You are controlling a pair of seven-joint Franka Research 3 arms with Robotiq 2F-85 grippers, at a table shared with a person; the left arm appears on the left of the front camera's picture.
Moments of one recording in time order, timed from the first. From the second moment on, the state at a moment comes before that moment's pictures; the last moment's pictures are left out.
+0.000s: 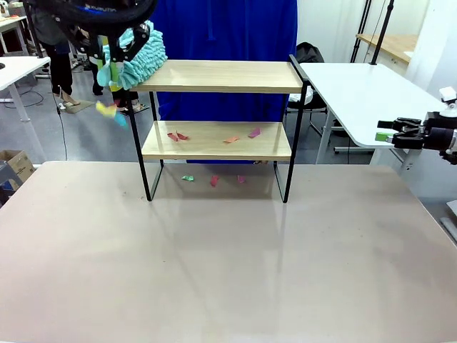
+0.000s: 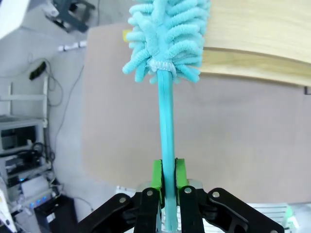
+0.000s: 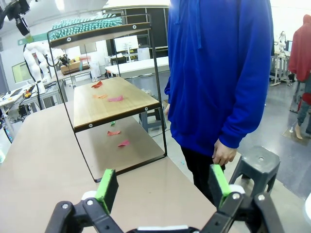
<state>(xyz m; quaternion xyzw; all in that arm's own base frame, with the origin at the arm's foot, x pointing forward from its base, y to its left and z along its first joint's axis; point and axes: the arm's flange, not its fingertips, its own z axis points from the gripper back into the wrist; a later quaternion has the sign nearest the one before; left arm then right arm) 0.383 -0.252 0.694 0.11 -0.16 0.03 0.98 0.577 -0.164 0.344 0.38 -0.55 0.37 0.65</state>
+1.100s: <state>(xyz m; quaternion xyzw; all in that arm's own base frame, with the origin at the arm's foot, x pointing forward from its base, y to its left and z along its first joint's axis) 0.298 -0.222 0.787 -0.04 -0.25 -0.15 0.95 0.577 -0.165 0.344 0.38 -0.55 0.37 0.65</state>
